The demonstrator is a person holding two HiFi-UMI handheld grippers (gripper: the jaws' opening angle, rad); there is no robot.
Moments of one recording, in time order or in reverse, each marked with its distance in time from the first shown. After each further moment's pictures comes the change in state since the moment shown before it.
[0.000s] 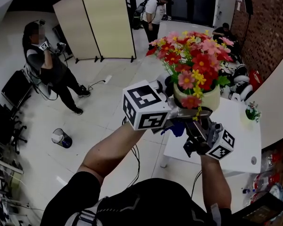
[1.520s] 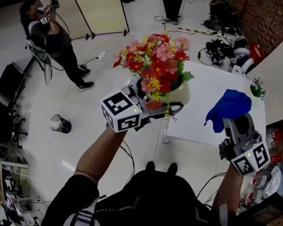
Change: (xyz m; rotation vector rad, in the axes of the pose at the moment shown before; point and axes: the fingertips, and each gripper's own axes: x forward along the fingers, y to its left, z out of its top) left arm -0.069 0.040 -0.128 -0.134 0.056 0.139; right arm -0.097 -0.021 0.028 -0.365 0.383 -0.588
